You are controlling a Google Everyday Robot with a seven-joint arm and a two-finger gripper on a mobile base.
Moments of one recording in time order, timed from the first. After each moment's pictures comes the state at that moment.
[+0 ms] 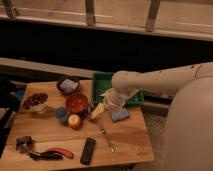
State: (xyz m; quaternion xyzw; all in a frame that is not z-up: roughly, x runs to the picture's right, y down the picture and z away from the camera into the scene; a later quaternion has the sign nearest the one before) arm 0.009 0.146 0.750 -0.39 0.08 0.60 0.69
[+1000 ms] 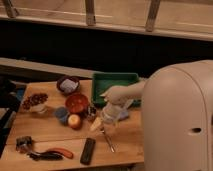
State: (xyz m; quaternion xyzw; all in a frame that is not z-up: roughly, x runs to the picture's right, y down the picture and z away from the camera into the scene) arm -0.005 0.218 0.788 -0.44 0.12 0.58 0.67
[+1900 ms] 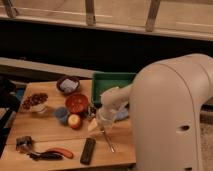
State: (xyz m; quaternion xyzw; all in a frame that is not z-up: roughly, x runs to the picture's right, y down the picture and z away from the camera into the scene) arm -0.022 0.218 0.808 -0.38 0.10 0.58 0.72
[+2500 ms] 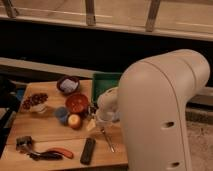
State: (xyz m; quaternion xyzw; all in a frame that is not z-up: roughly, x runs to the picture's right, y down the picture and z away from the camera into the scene) arm -0.027 0.217 0.823 -0.36 0.10 0.58 0.73
